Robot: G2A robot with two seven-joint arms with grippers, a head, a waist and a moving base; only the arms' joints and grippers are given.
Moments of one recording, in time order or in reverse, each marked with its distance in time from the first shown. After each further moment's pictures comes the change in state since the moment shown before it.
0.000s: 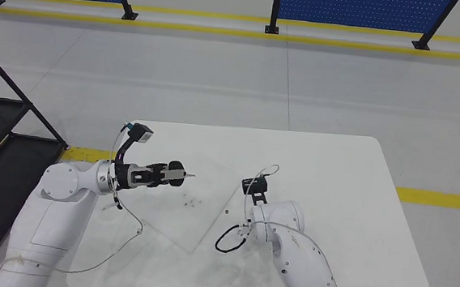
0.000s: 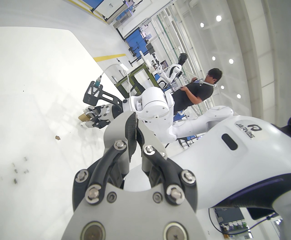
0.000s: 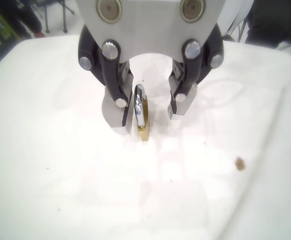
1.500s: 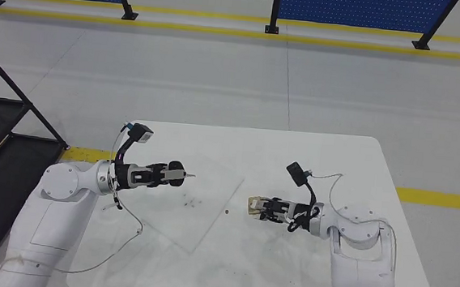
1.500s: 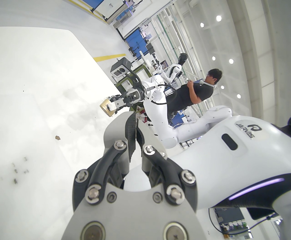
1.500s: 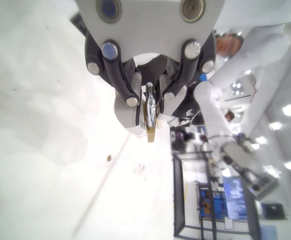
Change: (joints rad) left arm 0.000 0.000 0.000 0.000 0.000 0.000 0.000; right arm -0.150 0.005 0.549 -0.140 1.109 -0.108 -0.110
